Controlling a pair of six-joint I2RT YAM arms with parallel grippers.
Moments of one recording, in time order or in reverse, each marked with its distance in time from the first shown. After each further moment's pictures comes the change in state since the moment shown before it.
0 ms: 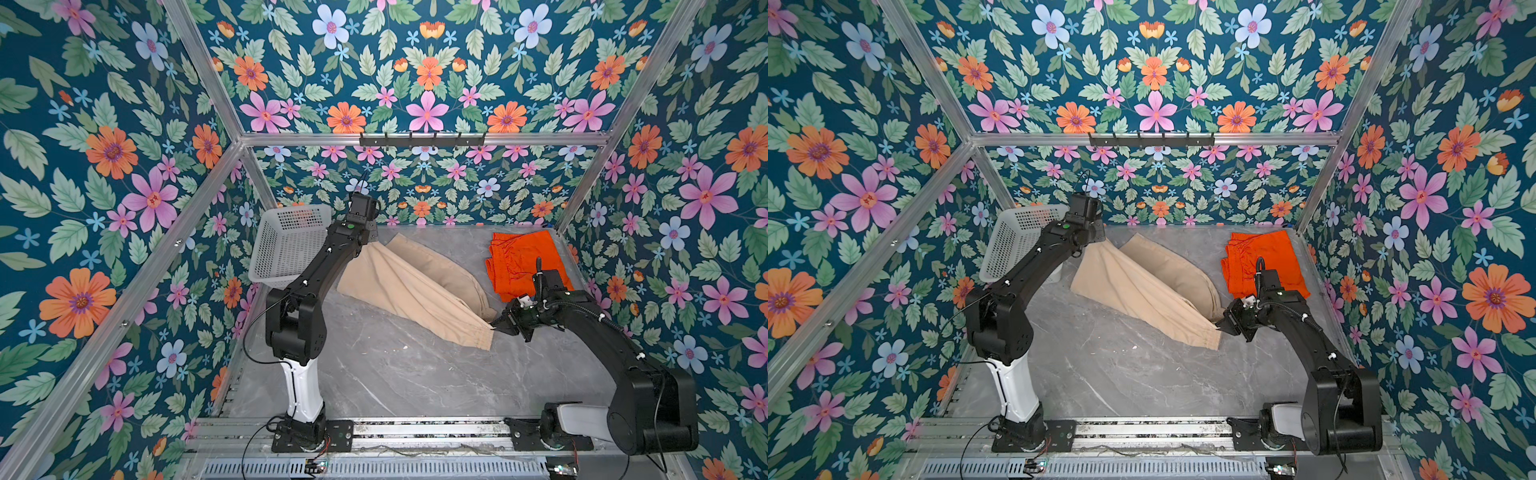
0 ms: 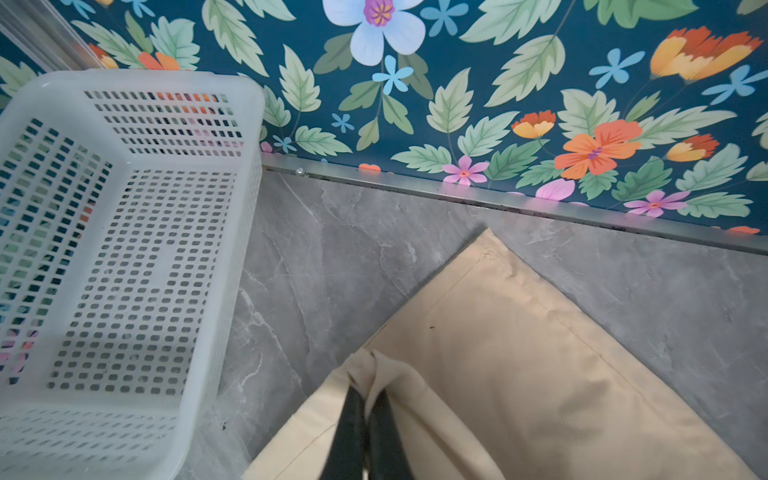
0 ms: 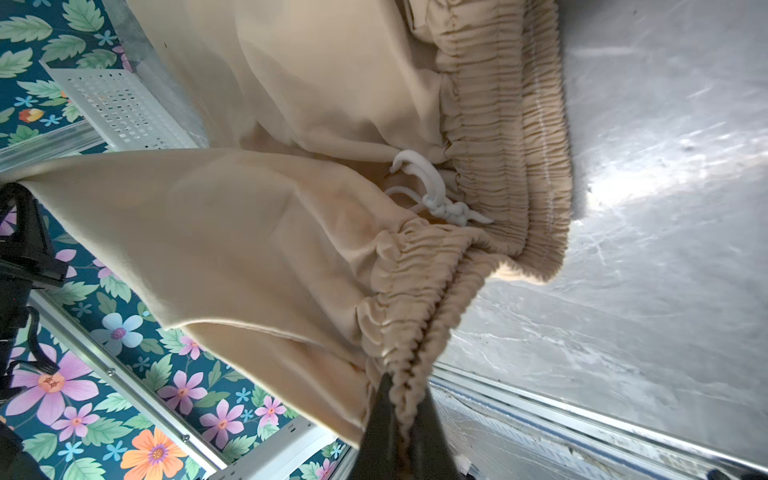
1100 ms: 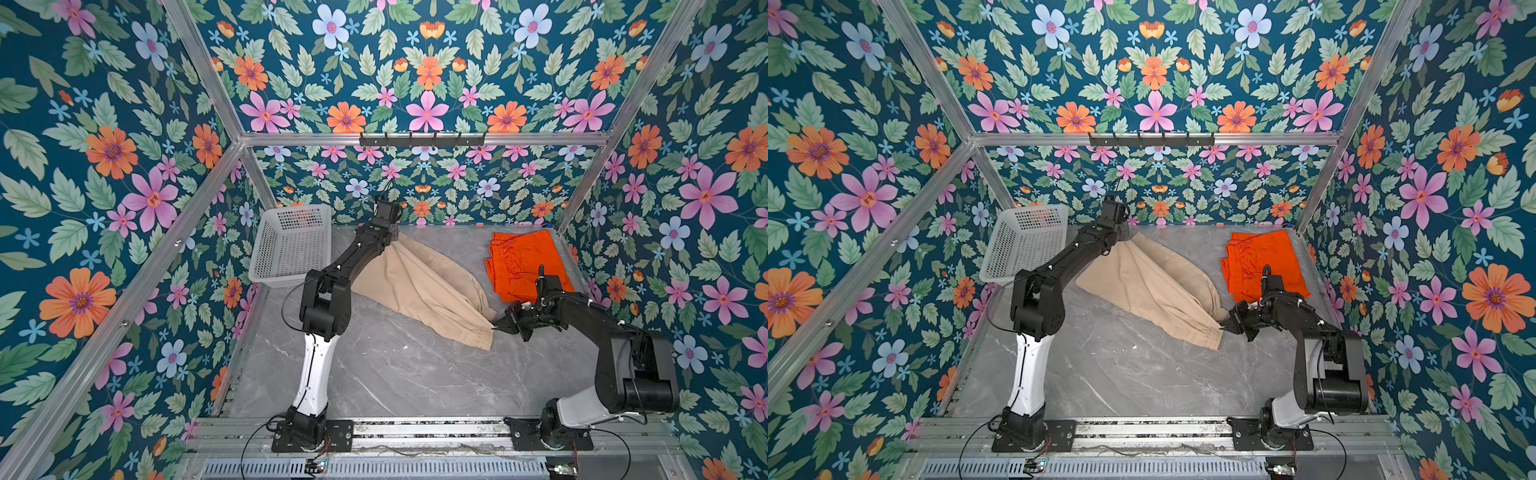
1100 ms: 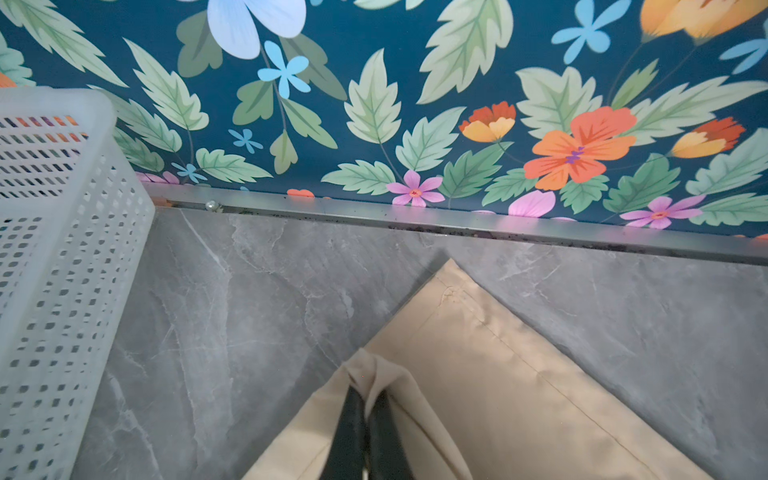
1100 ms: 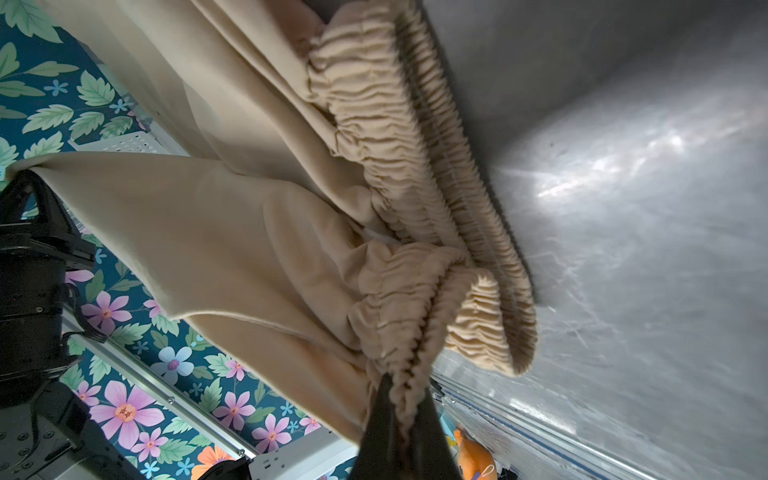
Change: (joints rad) left arm -0.060 0.330 0.204 0.181 -0.031 0.023; right arm -0.109 0.211 -0.053 0.167 -0.096 -0.001
